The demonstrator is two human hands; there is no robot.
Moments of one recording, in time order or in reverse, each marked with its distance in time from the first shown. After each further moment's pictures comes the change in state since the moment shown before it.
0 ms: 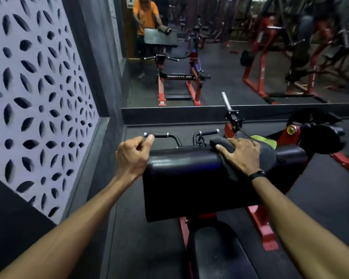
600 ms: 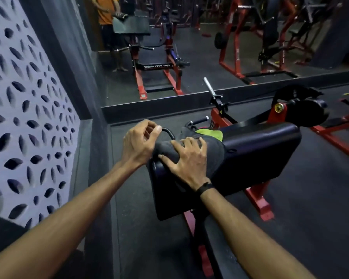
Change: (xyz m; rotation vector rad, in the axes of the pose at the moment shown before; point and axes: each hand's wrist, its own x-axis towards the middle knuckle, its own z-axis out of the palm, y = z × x) left_hand 0.051 -0.017 0.007 -0.109 -0.260 0.174; right_hand -0.059 -0.189 0.015 0.119 0.126 -0.060
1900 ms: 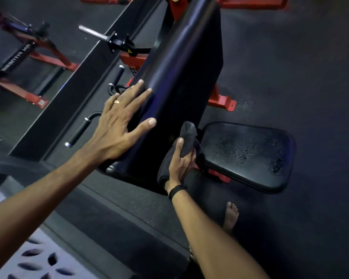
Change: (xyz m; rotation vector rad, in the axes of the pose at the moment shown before) left_hand 0.031 -0.011 0.087 0.090 -0.941 0.846; right_hand -0.097 -0.042 0.121 0.745 0.801 1.756
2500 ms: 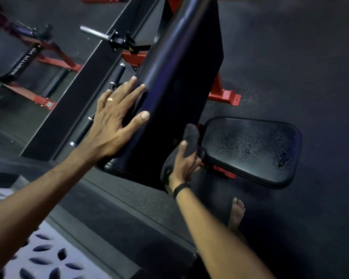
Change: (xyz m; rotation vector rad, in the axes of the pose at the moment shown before) left_hand 0.000 0.004 -0.001 0.034 -0.019 -0.048; right_hand 0.008 0.008 -0.017 -0.137 0.024 0.173
